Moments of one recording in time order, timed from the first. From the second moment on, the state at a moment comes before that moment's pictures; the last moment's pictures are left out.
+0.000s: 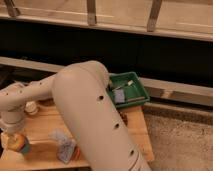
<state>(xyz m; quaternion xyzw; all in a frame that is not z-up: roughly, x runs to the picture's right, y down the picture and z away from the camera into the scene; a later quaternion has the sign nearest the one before) -0.425 0.231 0.696 -0.50 0.00 0.27 0.82</state>
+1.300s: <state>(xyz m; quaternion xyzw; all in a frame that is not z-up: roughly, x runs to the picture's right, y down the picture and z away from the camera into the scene) -0.374 0.136 0.713 -0.42 -0.01 0.35 0.84</state>
